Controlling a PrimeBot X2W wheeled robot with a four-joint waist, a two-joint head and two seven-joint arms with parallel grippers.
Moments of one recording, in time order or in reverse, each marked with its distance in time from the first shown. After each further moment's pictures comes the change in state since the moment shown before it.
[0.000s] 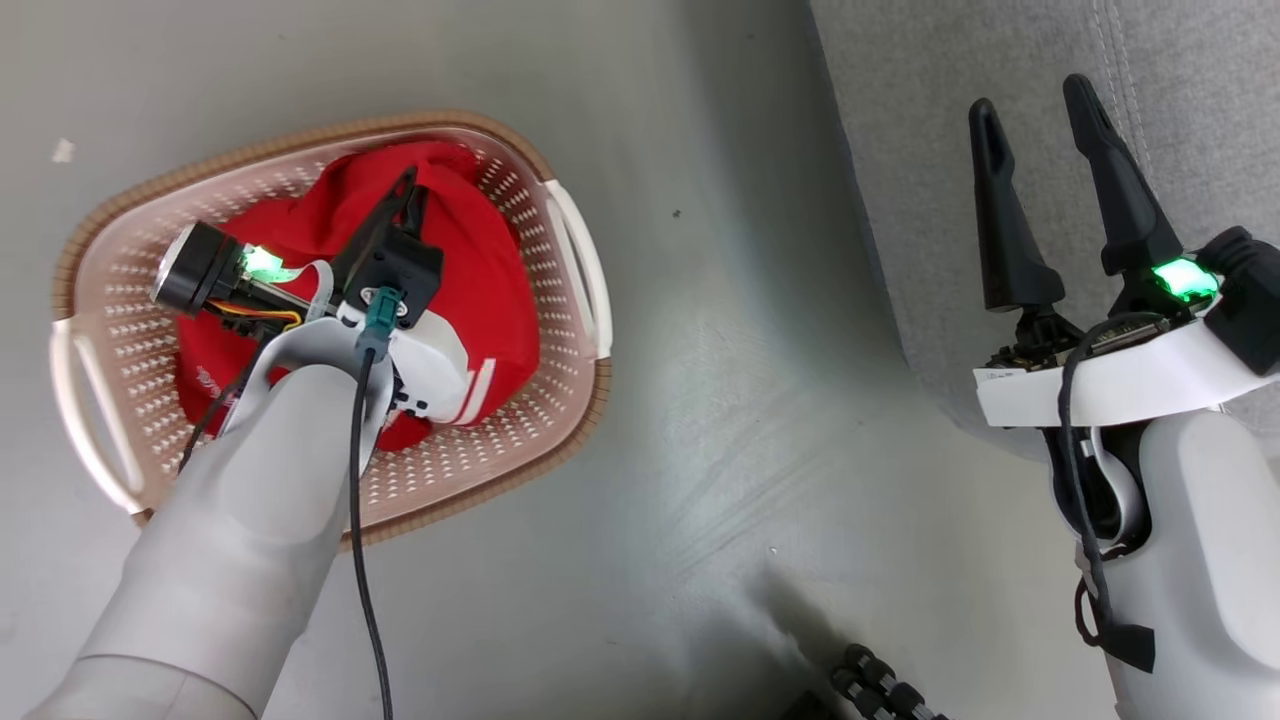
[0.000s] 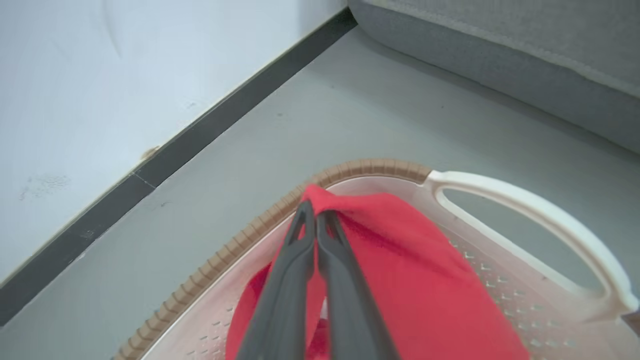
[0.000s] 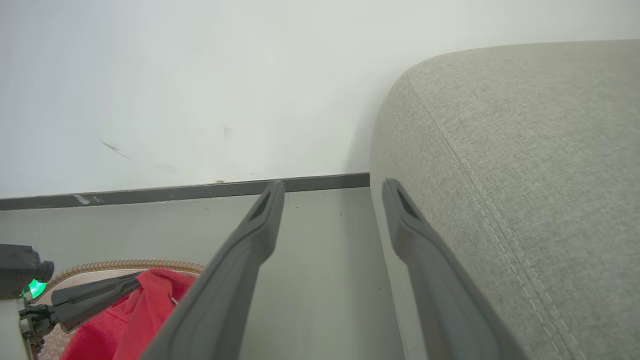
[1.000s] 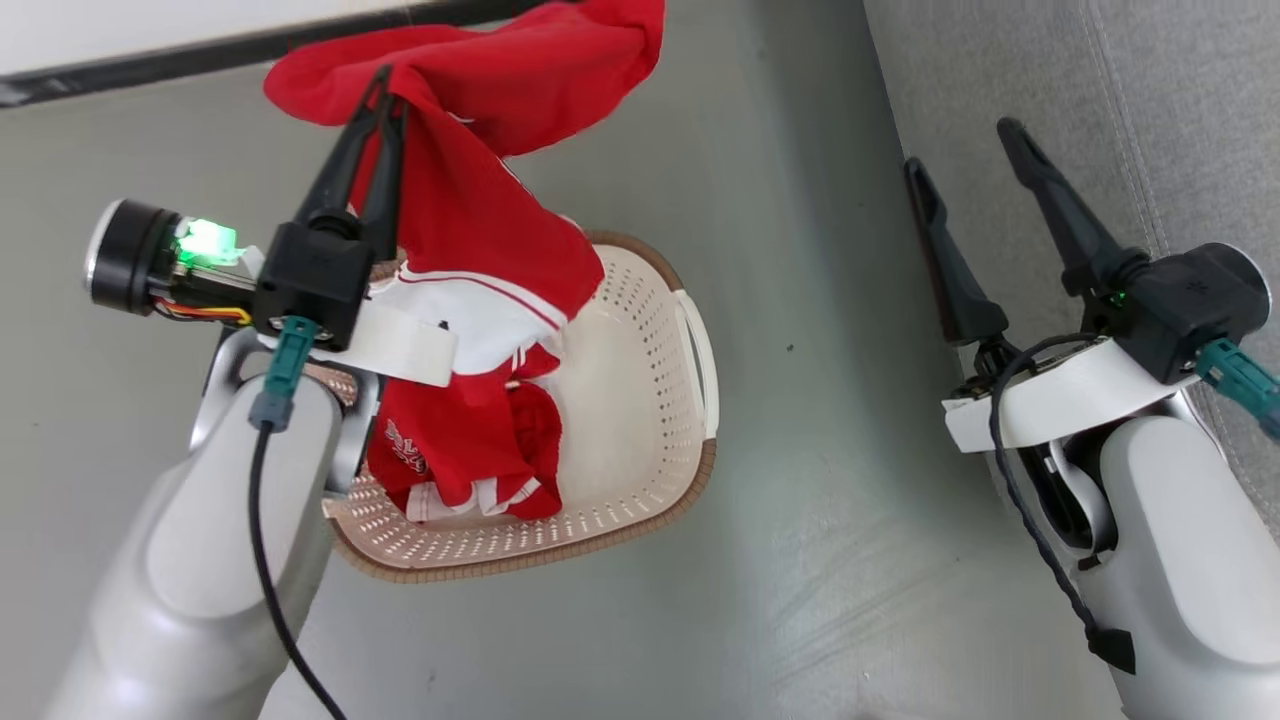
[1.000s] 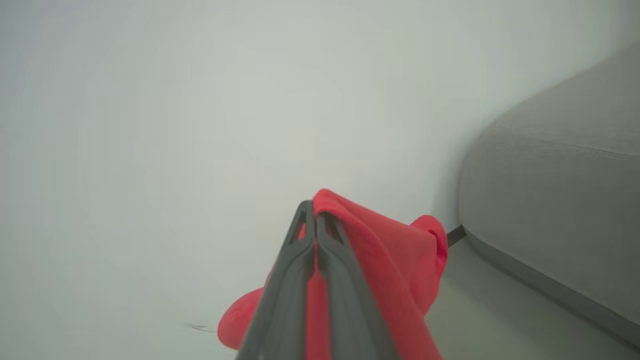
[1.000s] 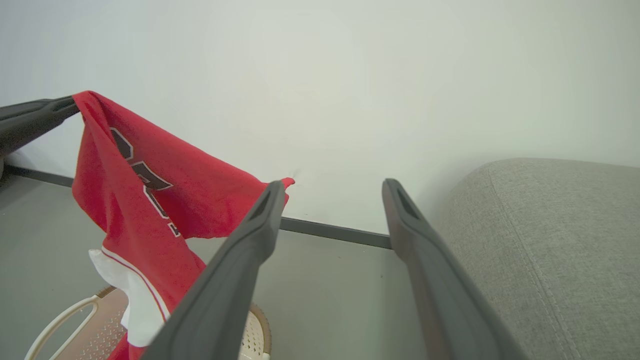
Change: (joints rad) left arm 0.182 0.063 0.123 -0.568 -0.102 0.058 -0.003; right arm -0.018 -0.056 0.083 0.085 -0.139 0.000 0.000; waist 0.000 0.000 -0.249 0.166
